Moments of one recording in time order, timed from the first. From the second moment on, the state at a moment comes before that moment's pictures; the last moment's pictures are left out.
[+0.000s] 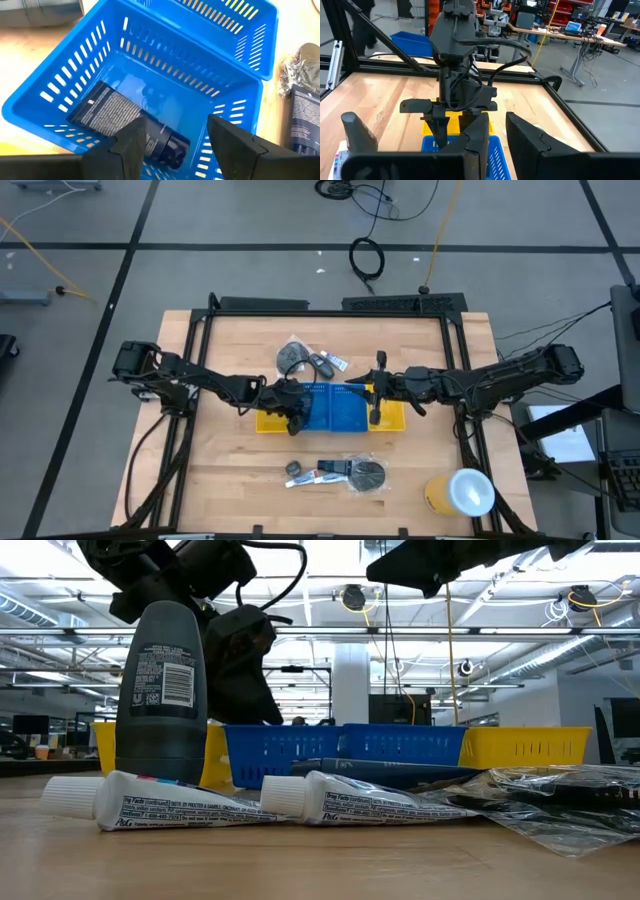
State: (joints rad) left arm -0.07 1.59 0.76 0.04 -0.08 -0.54; right arm 0.13 1.20 0.72 0.30 0.28 -0.08
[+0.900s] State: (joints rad) left arm -0.07 1.59 0.76 0.26 0.01 -0.40; right arm 0.45 1.49 0.72 0.29 0.14 0.21
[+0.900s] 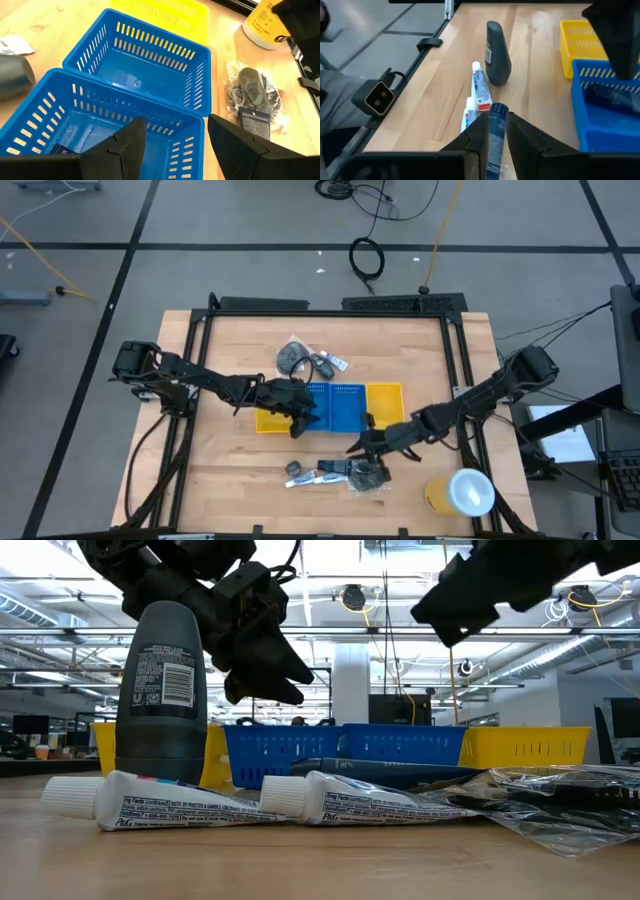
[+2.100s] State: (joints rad) left arm -0.07 1.59 0.76 0.26 0.01 -0.35; right arm 0.57 1.83 1.11 -0.16 0.29 0.29
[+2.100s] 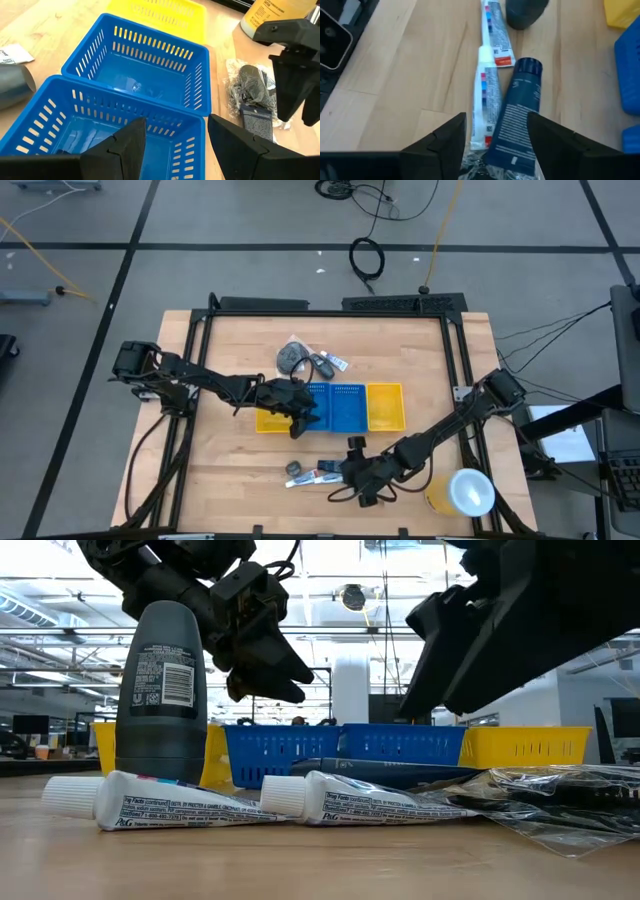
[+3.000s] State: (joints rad) left arm -0.07 1.59 0.76 0.26 0.01 -0.33; right arm 0.48 1.89 0.99 0.03 0.18 0.35
